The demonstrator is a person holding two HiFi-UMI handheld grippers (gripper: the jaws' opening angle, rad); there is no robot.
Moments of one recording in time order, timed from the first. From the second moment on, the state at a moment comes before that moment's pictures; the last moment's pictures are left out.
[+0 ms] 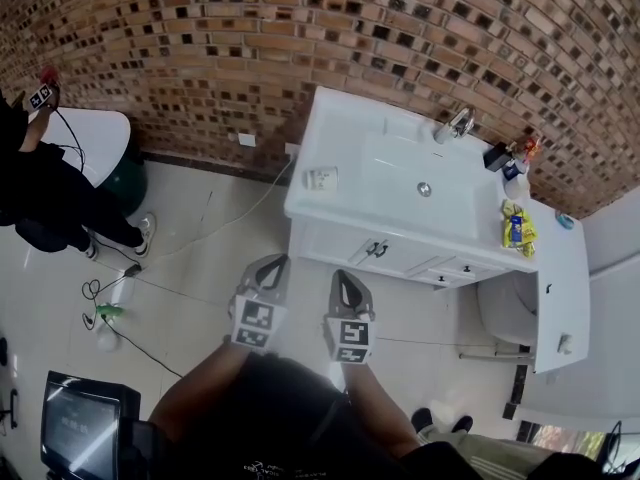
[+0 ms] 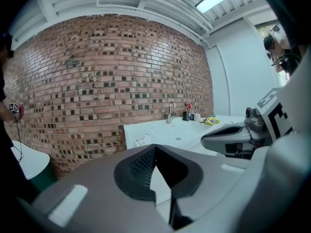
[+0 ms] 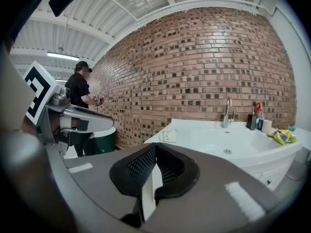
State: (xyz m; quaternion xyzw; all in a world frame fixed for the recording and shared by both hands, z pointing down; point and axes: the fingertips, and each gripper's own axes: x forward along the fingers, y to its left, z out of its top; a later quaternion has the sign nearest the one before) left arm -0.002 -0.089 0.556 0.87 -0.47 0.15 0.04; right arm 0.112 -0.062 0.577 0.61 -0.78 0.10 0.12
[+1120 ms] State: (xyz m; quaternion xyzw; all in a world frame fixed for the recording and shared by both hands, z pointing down) left arm -0.028 -0.207 0.541 0.87 -0.47 0.08 0.10; right arm 0.101 -0.174 0.544 0.66 -0.74 0.08 0.11
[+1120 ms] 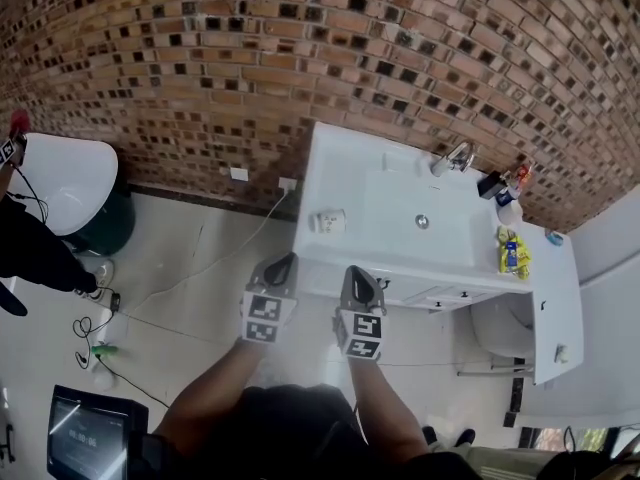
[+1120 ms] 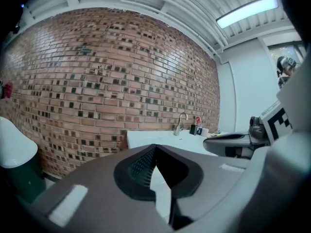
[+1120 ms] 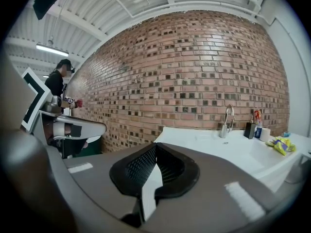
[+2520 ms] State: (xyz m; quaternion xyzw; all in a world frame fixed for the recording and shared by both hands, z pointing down) left arm 0.004 -0.274 0.557 0.87 -0.47 0.10 0.11; right arm 0.121 -0.246 0.583 0.64 -0.74 0.13 0.15
